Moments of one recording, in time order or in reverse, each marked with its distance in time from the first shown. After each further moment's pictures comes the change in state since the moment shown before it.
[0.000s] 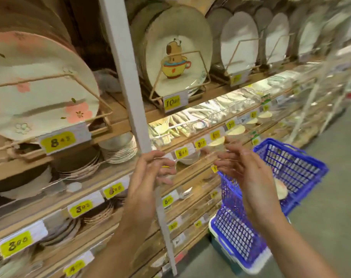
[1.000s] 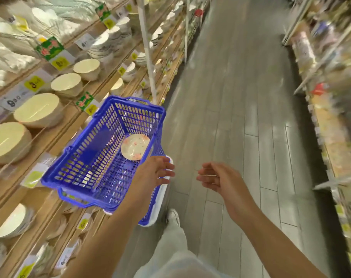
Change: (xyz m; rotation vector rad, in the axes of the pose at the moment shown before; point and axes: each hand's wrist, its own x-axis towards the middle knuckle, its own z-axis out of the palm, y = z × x) left_hand -0.033 -0.248 0.455 0.082 -0.631 -0.799; right_hand 0.003 -0.020 -0.454 -0.127 0.713 0.555
